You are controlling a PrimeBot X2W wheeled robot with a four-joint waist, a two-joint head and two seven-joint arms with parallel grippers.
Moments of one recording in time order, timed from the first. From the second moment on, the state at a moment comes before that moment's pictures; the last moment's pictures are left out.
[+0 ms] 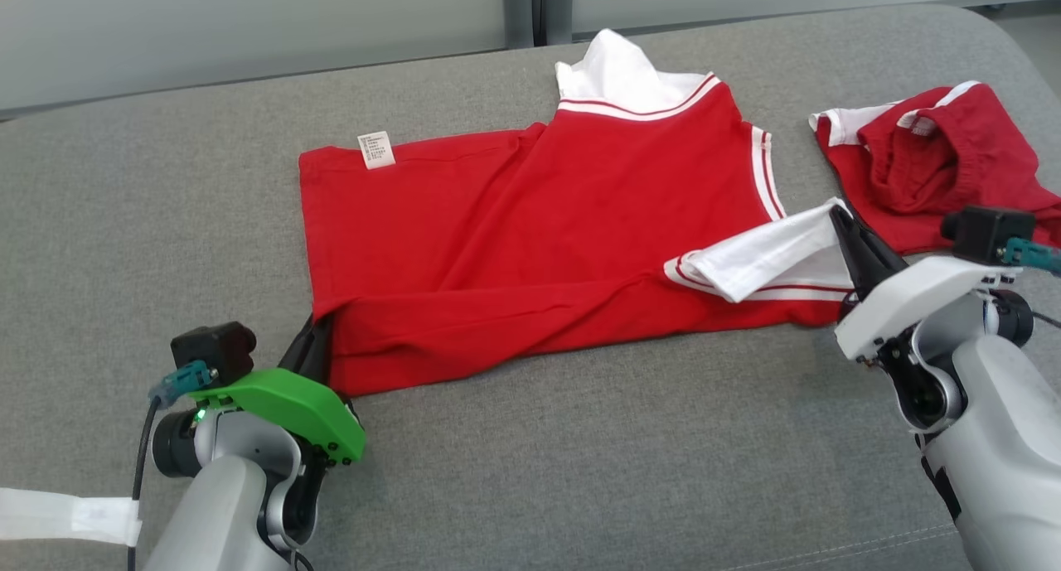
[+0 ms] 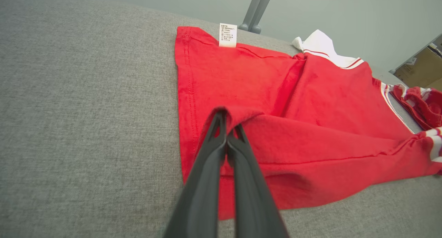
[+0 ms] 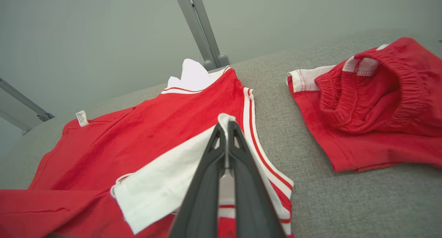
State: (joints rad) left arm -0.27 0.09 -0.29 0.40 -0.61 0.02 -0.07; right arm -0.36 -0.23 0.22 0.47 0.56 0.12 -0.03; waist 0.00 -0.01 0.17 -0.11
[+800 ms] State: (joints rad) left arm -0.43 0.07 -0.26 0.53 -0.60 0.03 -0.12; right arm -0.59 -0.21 0.20 0.71 0.55 0.10 -0.06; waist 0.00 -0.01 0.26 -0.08
